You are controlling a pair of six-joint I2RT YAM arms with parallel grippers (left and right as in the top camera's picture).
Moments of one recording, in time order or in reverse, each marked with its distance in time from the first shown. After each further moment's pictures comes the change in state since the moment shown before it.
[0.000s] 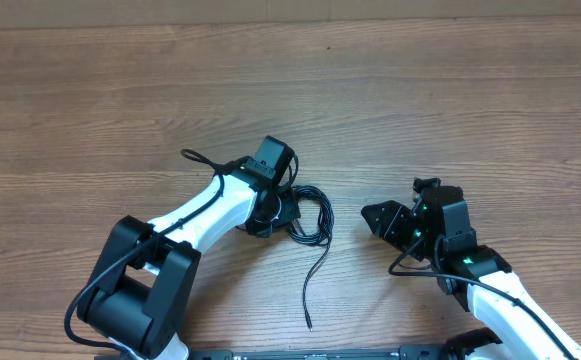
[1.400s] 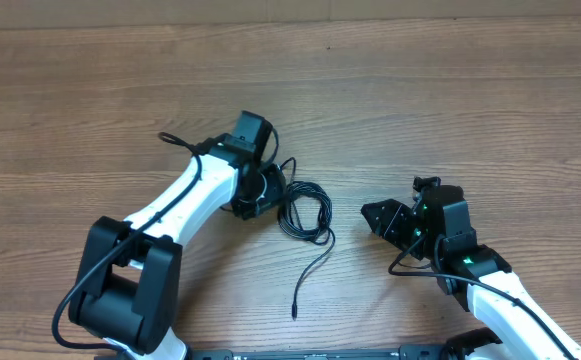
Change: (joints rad) left arm 0.099 -0.006 0.120 -0.121 0.042 0.057; right arm 0.000 0.000 0.000 0.026 0.000 0.000
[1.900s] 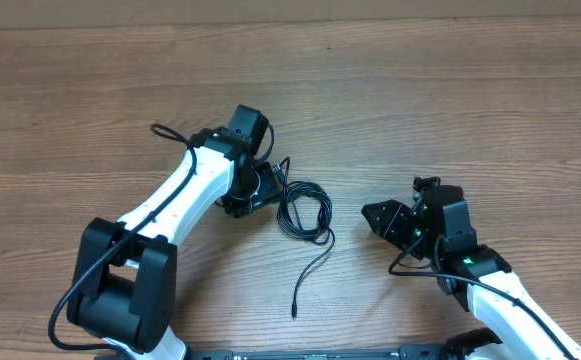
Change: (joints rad) left arm 0.029 0.000 0.061 -0.130 -0.060 0.014; right arm 0.000 0.000 0.000 0.000 -0.002 0.000
